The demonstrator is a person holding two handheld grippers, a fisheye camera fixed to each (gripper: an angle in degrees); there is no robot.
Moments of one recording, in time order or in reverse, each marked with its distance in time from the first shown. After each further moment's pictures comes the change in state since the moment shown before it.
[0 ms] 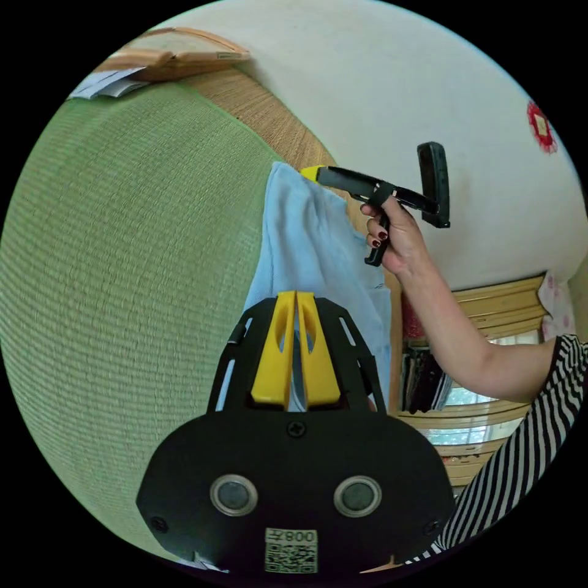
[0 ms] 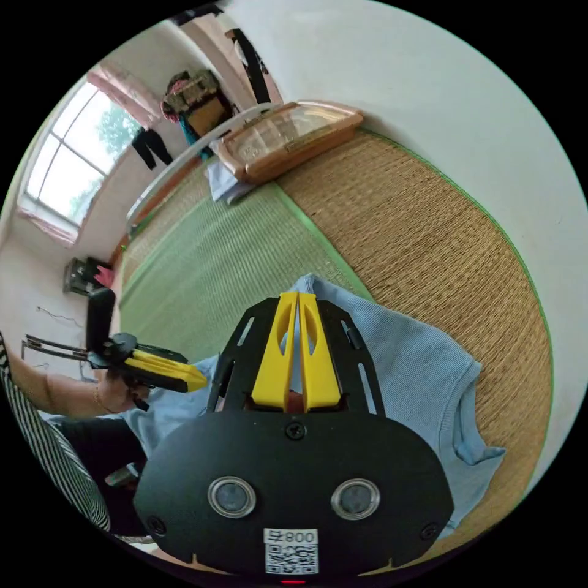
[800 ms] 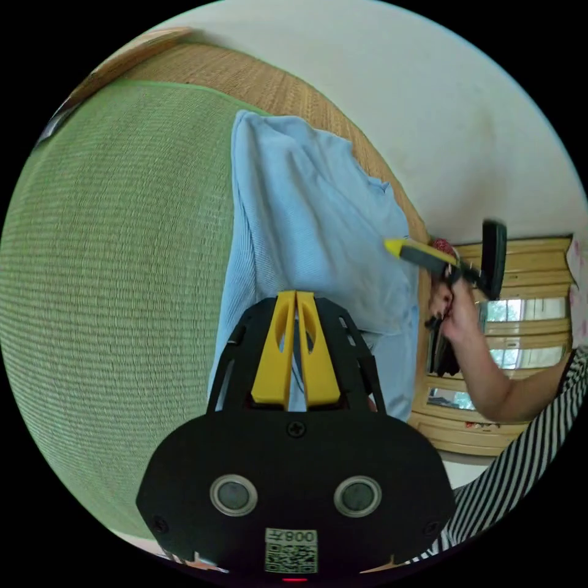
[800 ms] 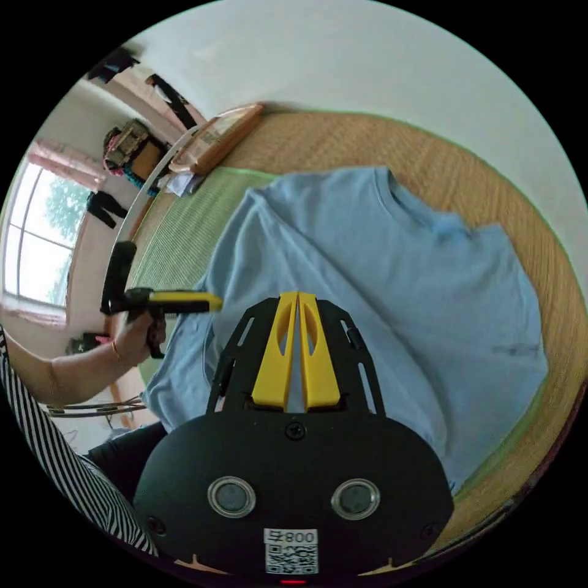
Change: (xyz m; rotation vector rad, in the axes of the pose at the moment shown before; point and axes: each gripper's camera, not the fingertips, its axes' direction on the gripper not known) left arm 0.080 -0.031 0.068 -0.231 -0.121 0.095; right arm 0.050 0.232 -0.027 0.046 -0.020 0.413
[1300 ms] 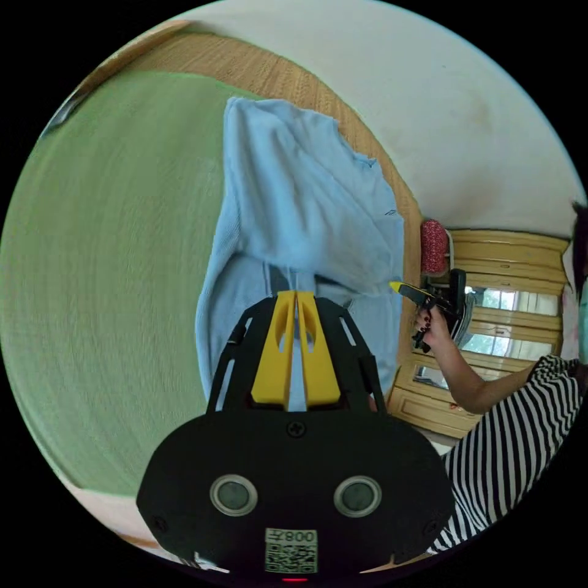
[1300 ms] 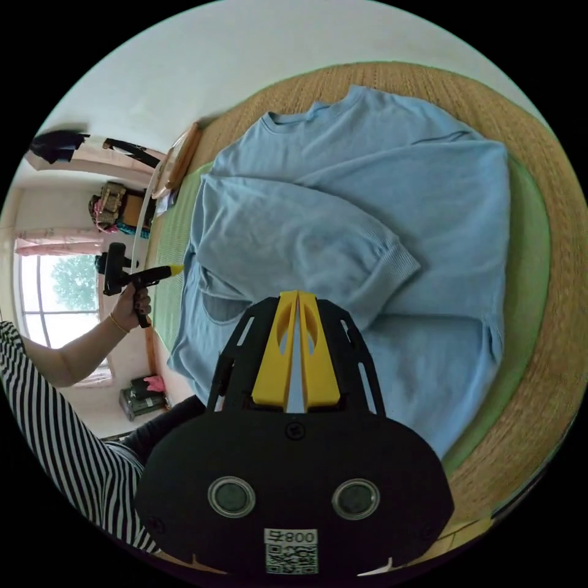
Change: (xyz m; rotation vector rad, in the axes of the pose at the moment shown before) left arm 0.054 -0.004 -0.047 -0.135 0.026 -0.035; right arm 0.127 0.154 -0.013 -0.019 -0.163 0.310
